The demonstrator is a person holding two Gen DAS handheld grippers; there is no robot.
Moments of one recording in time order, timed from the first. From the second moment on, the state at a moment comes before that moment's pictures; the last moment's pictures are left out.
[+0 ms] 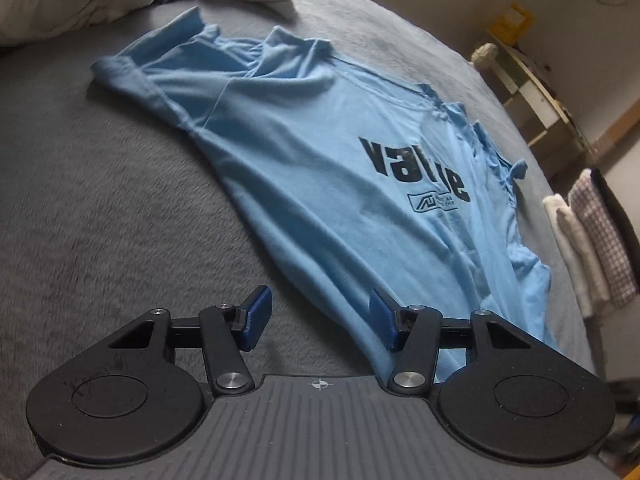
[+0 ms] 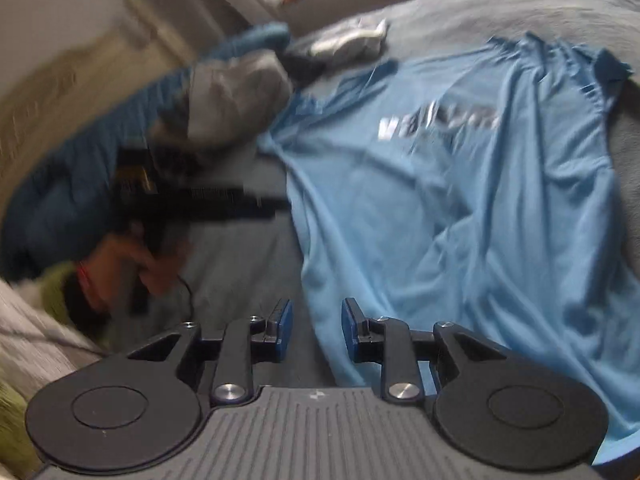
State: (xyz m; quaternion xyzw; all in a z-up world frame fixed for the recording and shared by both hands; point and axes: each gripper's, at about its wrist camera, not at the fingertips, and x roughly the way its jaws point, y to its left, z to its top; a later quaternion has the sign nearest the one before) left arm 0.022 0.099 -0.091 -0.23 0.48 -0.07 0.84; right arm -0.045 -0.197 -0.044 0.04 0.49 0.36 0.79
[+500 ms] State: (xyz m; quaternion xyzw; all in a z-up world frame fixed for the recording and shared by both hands) left arm 0.003 0.068 -0.083 -0.16 0.46 -0.14 0.86; right arm 0.022 -0.269 -0.091 0.25 0.47 0.24 0.81
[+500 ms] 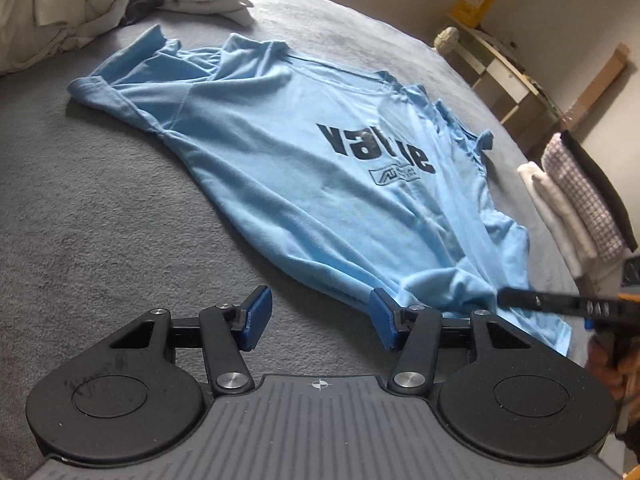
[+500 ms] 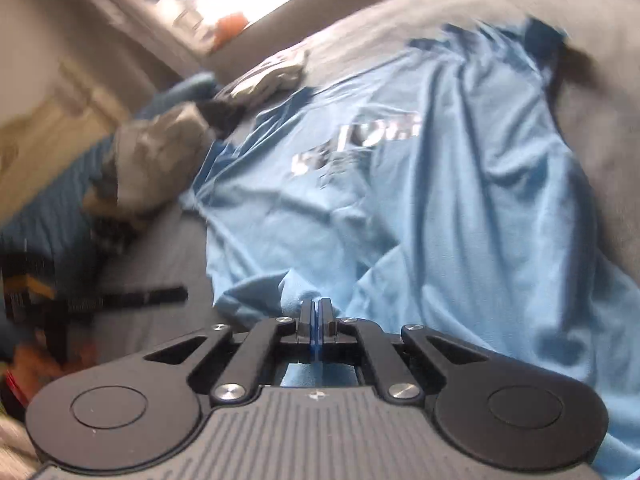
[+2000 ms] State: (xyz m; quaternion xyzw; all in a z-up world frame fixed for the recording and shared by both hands) left arm 0.021 0.113 -0.126 -0.36 0.53 -0.21 0.74; right arm -0.048 -0.150 -0.072 0.06 0.47 0.50 0.73
